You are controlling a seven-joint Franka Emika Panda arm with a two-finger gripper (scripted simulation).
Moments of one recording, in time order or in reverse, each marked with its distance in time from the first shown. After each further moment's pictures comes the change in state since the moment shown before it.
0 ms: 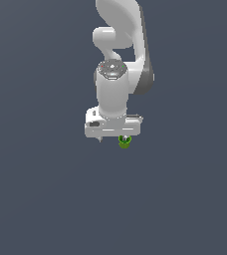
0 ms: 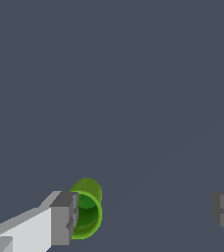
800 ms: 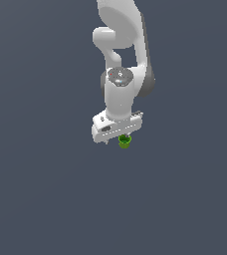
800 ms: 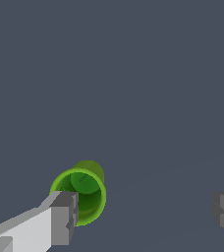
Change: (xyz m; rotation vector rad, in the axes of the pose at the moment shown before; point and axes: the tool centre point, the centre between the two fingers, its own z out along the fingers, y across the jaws) arm -0.021 -0.020 0.028 -0.001 -0.015 -0.325
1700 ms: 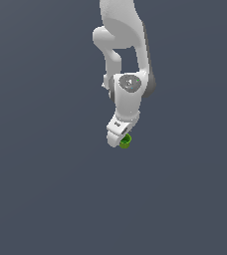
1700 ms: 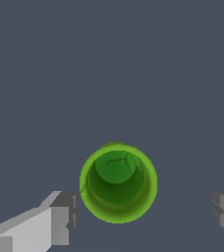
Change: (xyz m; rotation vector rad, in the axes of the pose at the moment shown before) arm -0.025 -0.046 0.040 0.014 -0.014 -0.534
